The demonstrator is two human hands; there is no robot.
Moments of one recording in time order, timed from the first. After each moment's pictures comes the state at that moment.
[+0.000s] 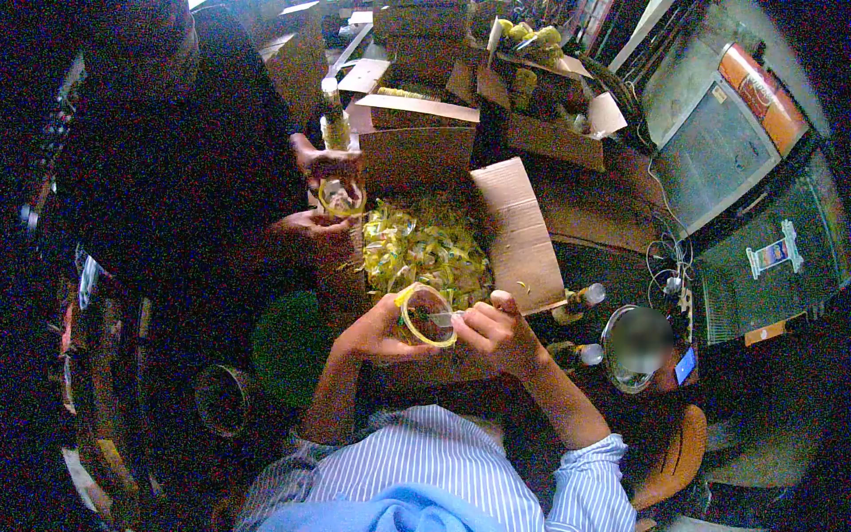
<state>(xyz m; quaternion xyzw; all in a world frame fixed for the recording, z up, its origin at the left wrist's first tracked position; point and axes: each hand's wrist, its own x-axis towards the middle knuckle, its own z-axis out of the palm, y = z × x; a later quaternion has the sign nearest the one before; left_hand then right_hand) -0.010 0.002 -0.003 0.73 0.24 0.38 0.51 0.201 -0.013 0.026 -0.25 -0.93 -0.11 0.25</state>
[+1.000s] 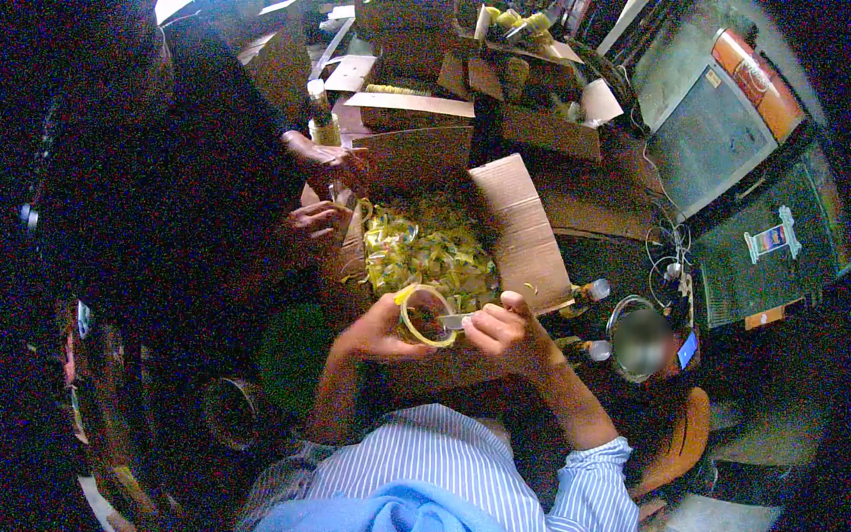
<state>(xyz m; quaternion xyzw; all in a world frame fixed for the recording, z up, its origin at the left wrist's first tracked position) -0.027 0.033 -0.012 0.72 0.21 0.36 0.56 0.190 0.000 0.039 -0.27 -0.93 -0.11 0.20</state>
